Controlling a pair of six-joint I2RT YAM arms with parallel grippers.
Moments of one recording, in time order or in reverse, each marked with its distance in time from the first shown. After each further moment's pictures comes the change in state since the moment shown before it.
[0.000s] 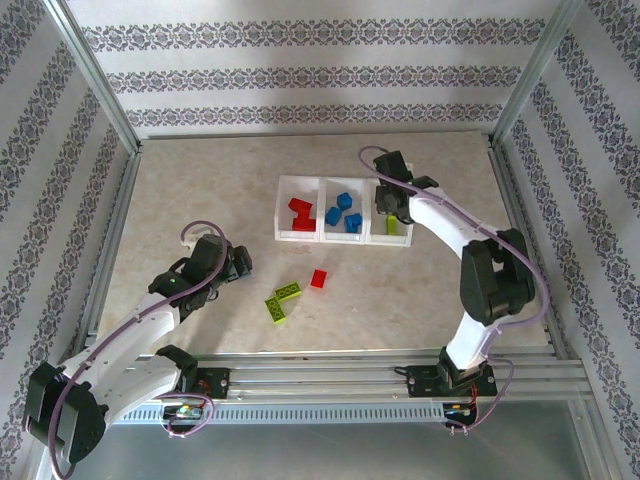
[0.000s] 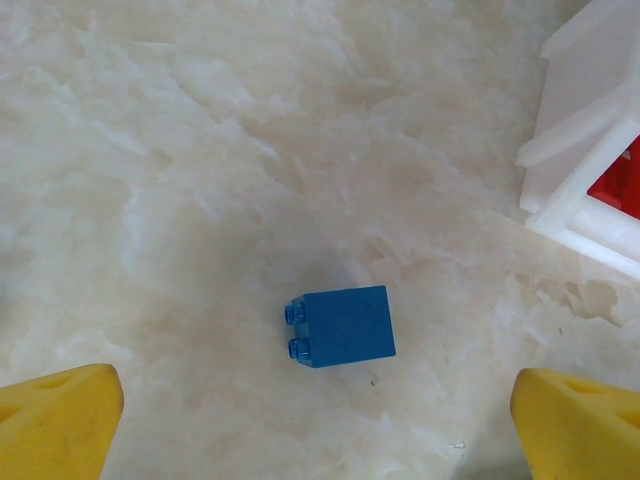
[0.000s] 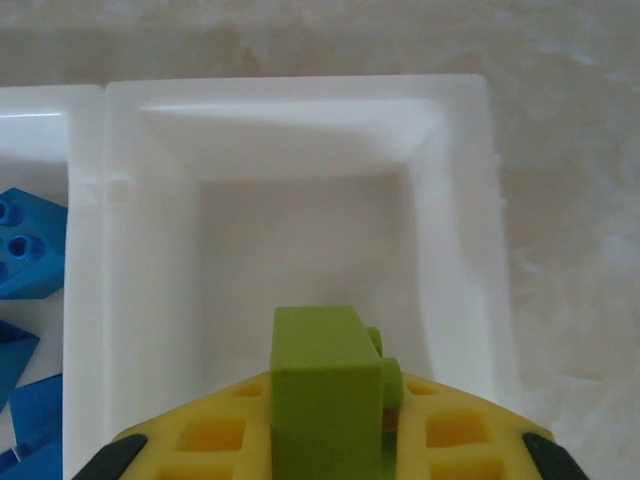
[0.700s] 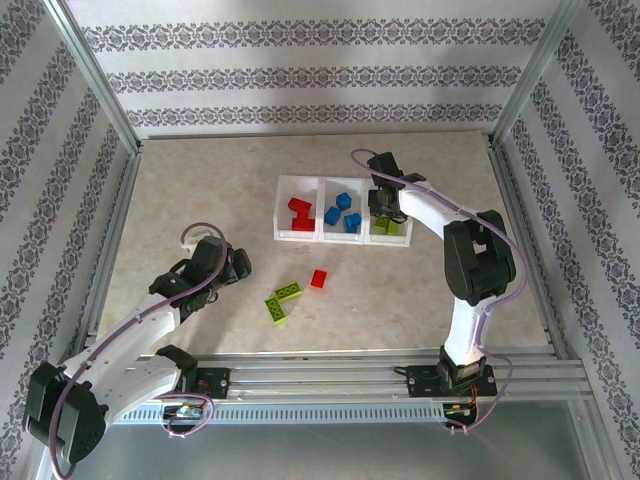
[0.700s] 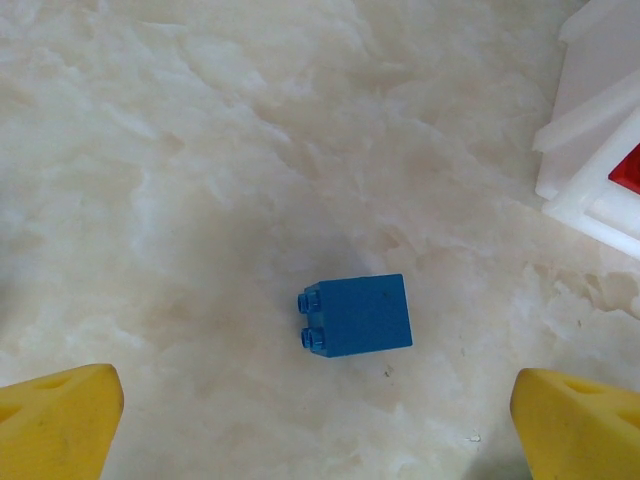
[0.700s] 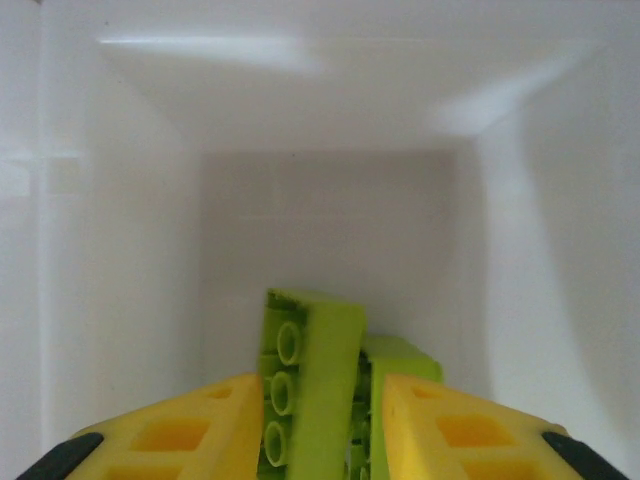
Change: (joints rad) left arm 0.000 0.000 -0.012 -0.011 0.000 -0.007; right arm -0.016 0.110 0.036 0.002 -0.064 -0.012
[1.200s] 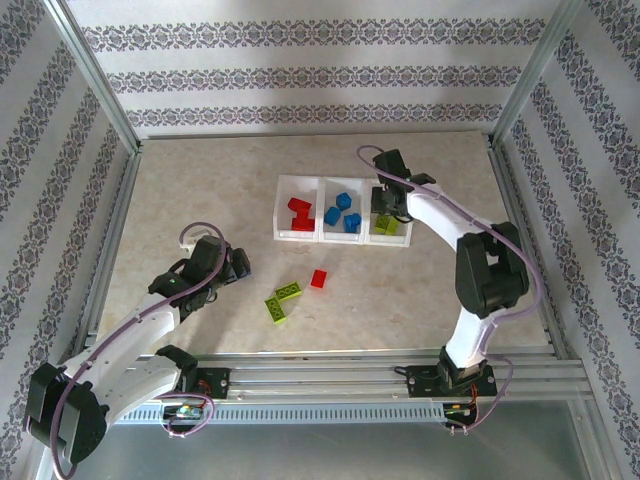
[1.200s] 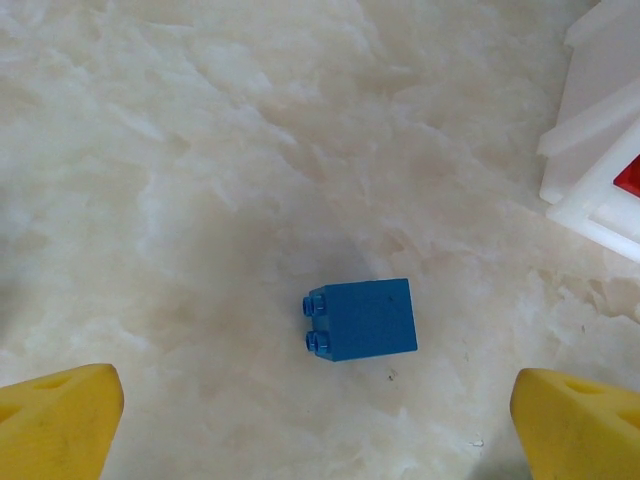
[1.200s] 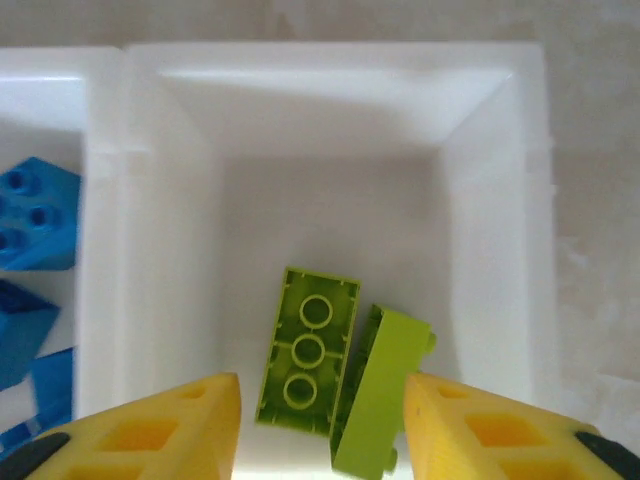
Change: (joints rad) left arm 0.013 0.000 0.000 0.000 0.004 0.000; right arm 0.007 -0.140 -0.049 -0.018 -0.013 0.002
